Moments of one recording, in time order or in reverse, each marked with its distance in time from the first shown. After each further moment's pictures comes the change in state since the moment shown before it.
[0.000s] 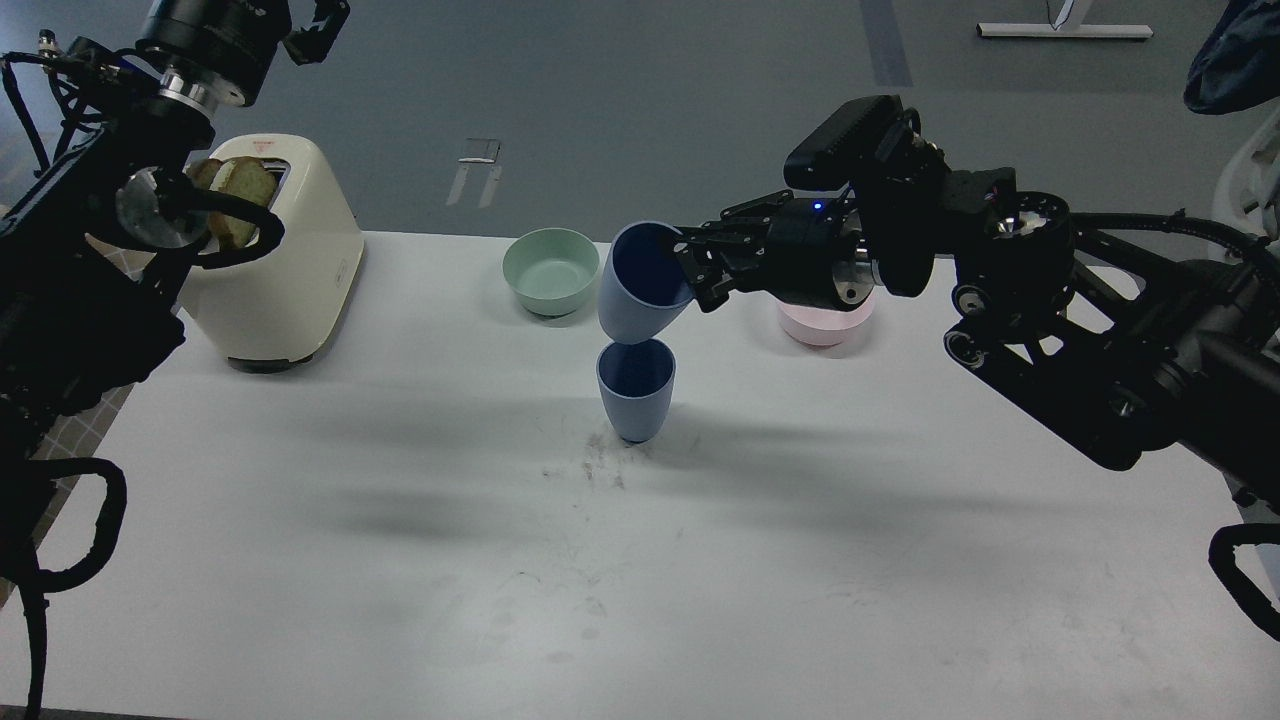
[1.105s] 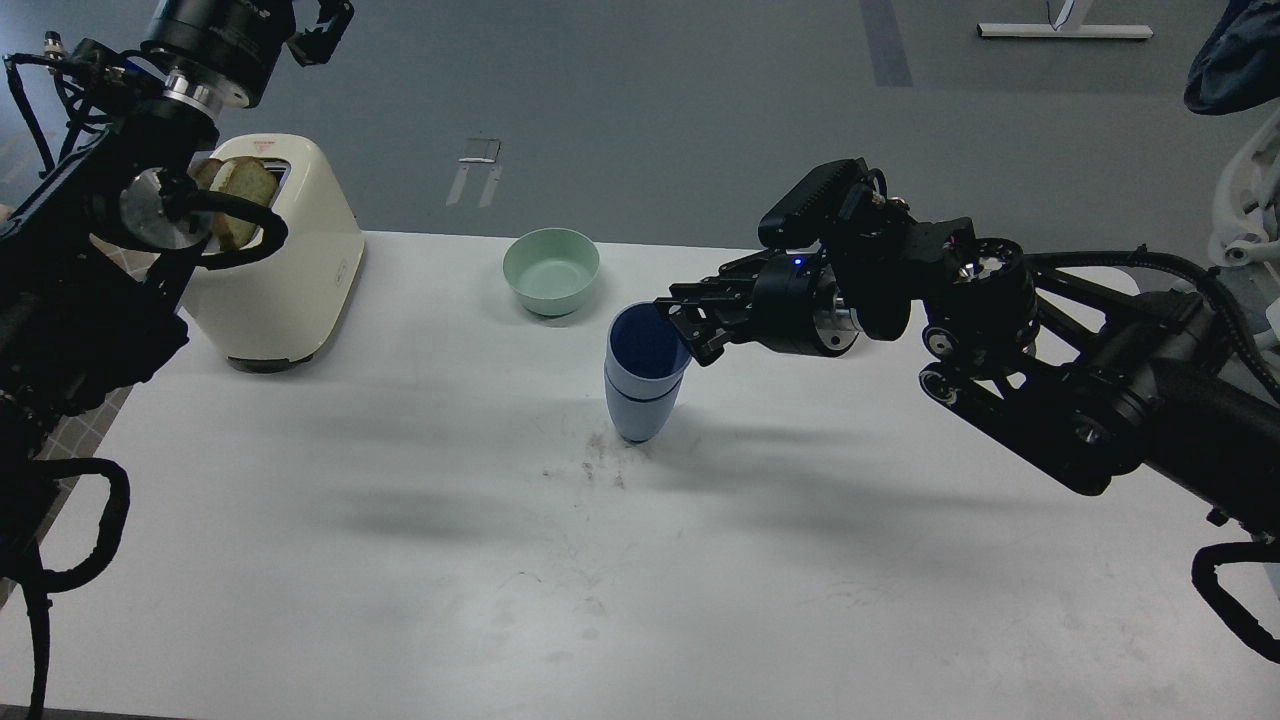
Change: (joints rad) left arm 0.000 -0.005 0.000 0.000 0.000 0.000 0.000; right arm -0.024 0.033 -0.060 -0.052 -0.002 0.000 0.000
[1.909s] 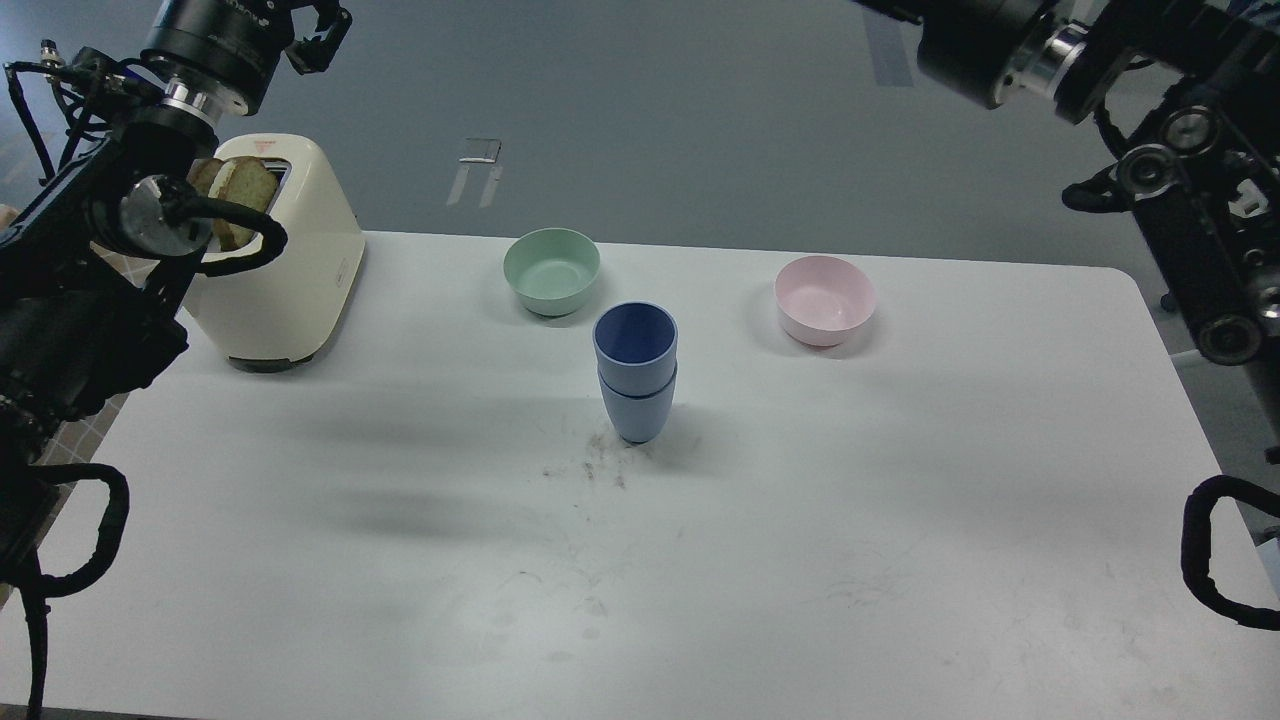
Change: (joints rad) left arm 0.011 -0.001 0.003 0.000 0.001 0.003 -0.001; right arm -0.056 0.024 0.828 -0.066 0.303 0.000 0.005
